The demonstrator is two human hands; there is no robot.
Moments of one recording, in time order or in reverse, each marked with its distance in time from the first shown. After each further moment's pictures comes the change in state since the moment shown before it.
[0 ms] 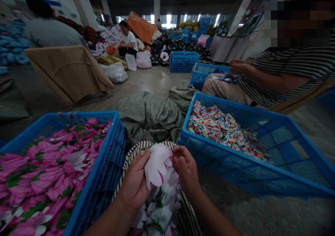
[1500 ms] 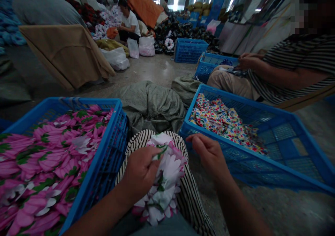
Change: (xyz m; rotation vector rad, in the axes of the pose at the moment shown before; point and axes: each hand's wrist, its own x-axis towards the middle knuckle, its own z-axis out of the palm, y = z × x) left_hand -0.010 0.010 -0.035 1.384 -0.270 1.086; right_hand 0.014 -0.051 -0.042 -0.437 -0.149 0.002
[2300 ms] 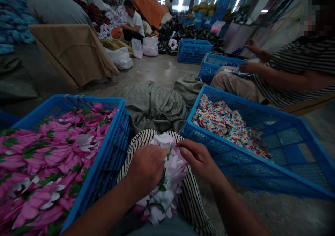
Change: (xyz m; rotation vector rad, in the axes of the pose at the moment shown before) left_hand 0.004 -0.001 0.000 0.301 -0.080 0.327; right_hand 0.004 0.002 0.010 -0.169 -0.317 -0.197
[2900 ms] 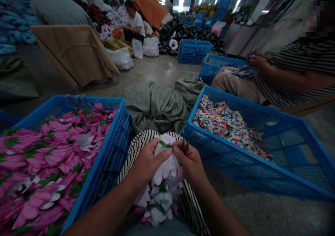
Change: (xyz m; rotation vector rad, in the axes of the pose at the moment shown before) left_hand 0.015 0.007 0.012 -1.394 0.011 -1.033; right_hand 0.003 0.006 0.050 0.782 0.256 0.339
